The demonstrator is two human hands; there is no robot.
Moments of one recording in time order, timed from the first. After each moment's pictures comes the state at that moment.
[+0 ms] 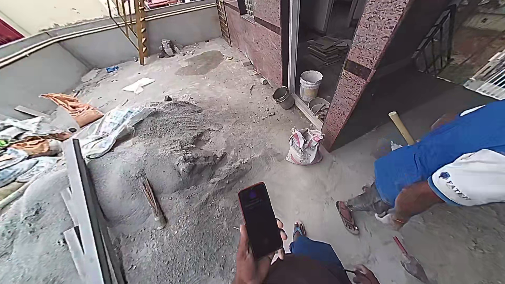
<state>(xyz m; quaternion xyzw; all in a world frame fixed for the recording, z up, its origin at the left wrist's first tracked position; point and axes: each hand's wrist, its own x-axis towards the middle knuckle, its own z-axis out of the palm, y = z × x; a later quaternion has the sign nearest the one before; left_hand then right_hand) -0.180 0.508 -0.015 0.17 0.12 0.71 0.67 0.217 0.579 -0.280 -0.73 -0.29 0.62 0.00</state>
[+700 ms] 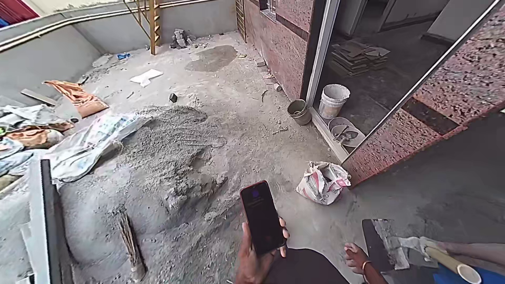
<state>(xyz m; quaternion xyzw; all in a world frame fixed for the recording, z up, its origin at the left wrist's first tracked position) -0.375 0.815 -0.030 0.17 0.10 0.76 0.62 -0.021 0.975 -0.271 -0.70 -0.38 0.60 -0.08</state>
